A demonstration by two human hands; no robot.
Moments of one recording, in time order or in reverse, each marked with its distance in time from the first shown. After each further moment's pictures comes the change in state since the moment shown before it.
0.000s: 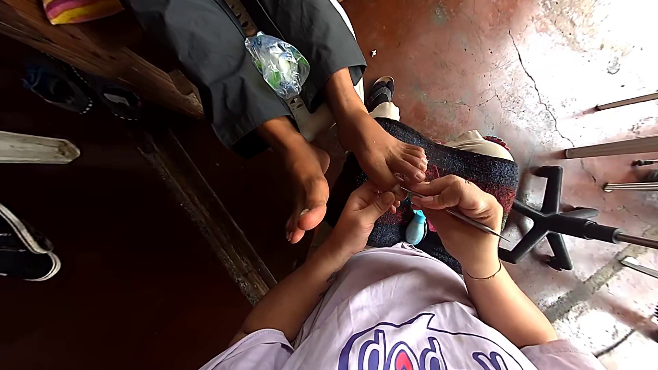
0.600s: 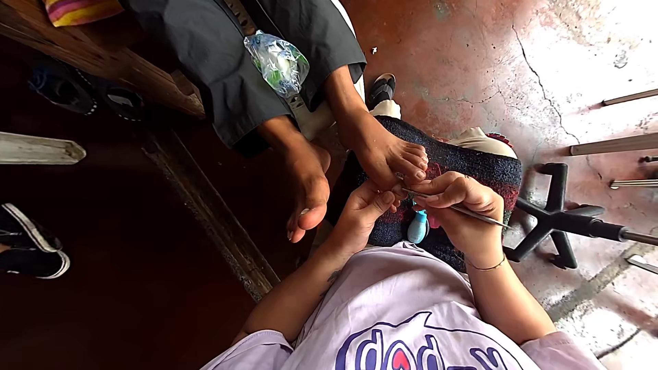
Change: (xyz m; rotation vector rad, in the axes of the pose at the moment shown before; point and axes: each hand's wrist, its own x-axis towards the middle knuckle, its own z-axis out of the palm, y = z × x) left_hand -0.002 0.001 0.001 0.007 0.017 -0.009; right_hand 0.000 0.009 -0.008 0.068 -0.048 -0.012
